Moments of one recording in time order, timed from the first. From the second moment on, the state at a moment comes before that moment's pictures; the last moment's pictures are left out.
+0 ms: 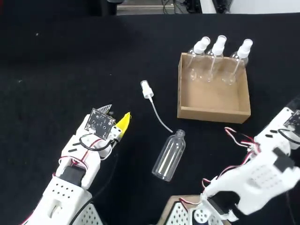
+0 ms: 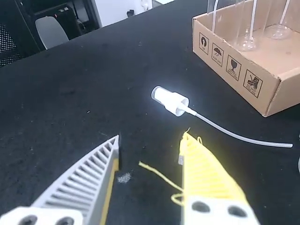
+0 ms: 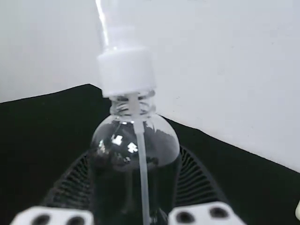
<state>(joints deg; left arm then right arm) 14.9 -76.2 96.5 5.3 -12.0 50.7 27.8 50.3 -71.0 7.5</state>
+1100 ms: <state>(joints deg) 14.9 -76.2 96.5 5.3 -12.0 50.7 37.1 52.9 -81.5 7.4</state>
